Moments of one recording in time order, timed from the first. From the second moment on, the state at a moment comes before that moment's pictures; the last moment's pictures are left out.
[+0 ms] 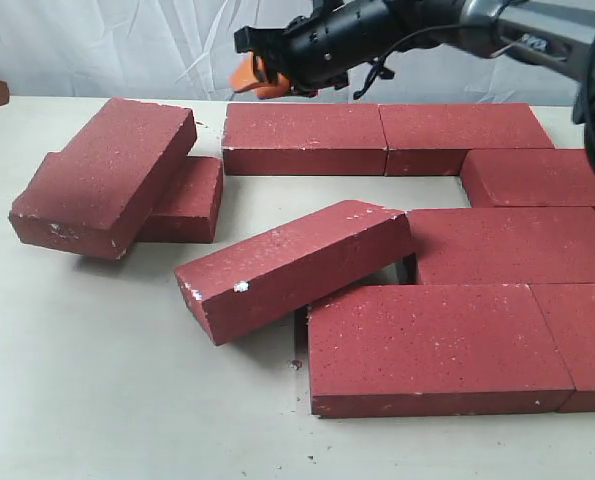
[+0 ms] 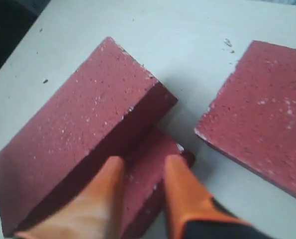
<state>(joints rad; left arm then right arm) 0.39 1.61 -0.93 -1.49 0.91 1.68 0.36 2.31 -2.02 0.93 0.83 -0.55</state>
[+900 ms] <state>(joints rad) -0.27 1.64 -1.03 -1.16 0.41 1.47 0.29 1.55 -1.18 0.56 0.73 -0.82</state>
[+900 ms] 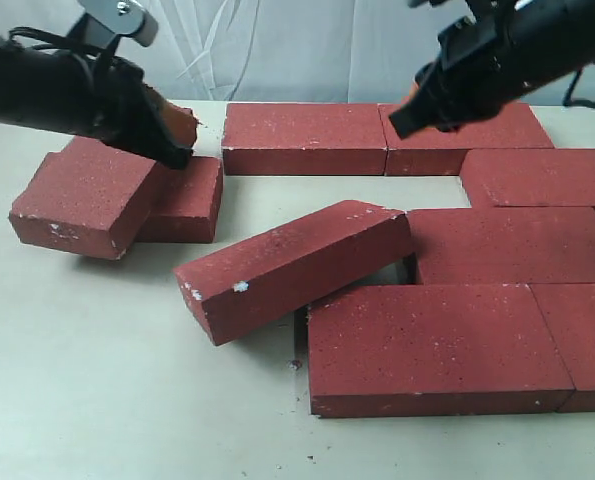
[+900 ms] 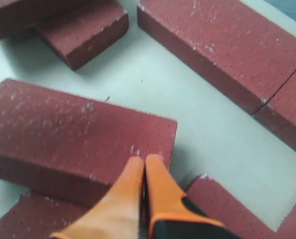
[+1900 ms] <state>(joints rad) -0.40 2.03 -1.29 -0.50 0.35 0.99 0.40 1.60 -1.07 0.77 0.86 -1.21</state>
